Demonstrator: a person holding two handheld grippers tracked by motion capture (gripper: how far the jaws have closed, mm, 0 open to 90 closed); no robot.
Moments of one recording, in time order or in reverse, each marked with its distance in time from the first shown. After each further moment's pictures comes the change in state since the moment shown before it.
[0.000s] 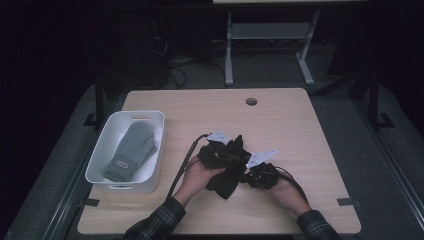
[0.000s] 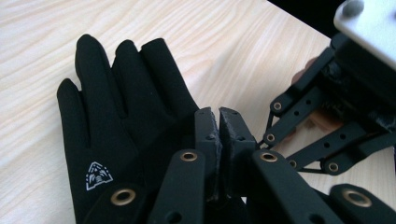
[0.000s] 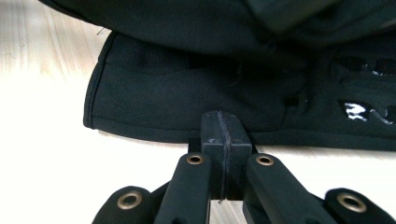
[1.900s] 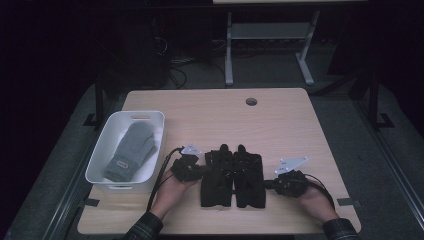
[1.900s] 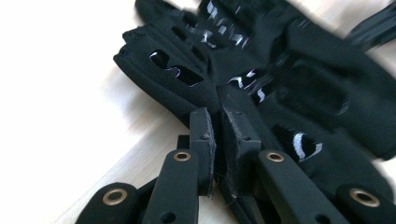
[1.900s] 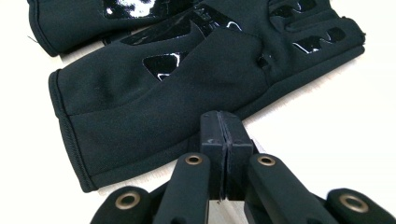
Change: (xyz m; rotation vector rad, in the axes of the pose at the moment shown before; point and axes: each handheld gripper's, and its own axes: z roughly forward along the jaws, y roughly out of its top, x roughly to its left) left arm 0.018 -0.060 -0.050 0.059 0.154 -0.066; right arm -0.013 -0.053 -0.054 0.028 -0.058 0.043
